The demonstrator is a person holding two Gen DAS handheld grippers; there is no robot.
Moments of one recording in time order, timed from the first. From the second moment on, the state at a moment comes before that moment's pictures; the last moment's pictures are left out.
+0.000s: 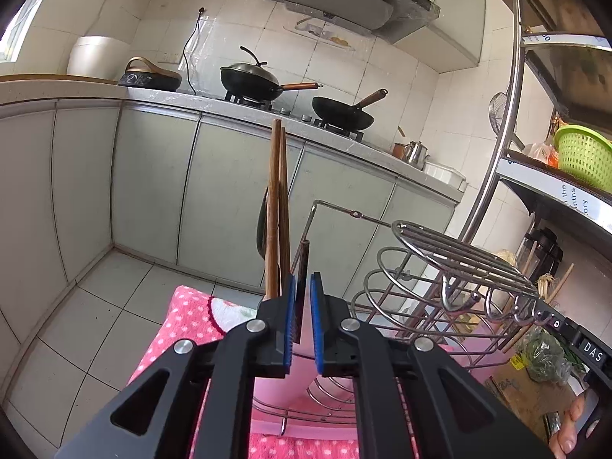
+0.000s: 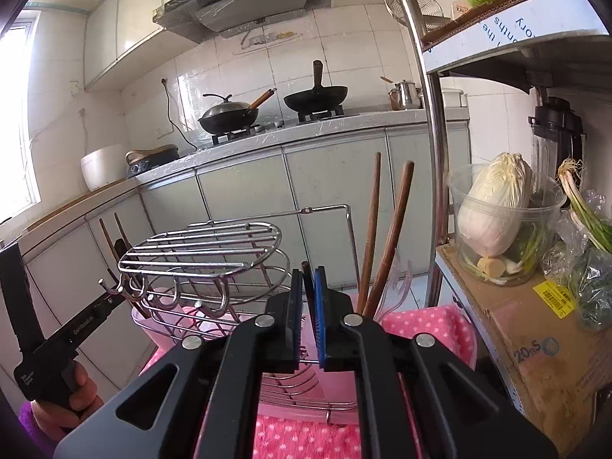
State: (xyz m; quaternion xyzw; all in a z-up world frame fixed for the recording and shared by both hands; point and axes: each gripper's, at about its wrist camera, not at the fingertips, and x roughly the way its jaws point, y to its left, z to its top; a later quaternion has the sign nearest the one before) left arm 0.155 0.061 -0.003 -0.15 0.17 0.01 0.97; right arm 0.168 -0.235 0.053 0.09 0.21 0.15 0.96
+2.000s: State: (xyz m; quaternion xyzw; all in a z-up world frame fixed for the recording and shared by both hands) left arm 0.069 0.033 -0.092 -0.14 0.38 -0.04 0.91; right arm 0.085 -0.192 -0.113 0.10 0.50 0.20 0.84
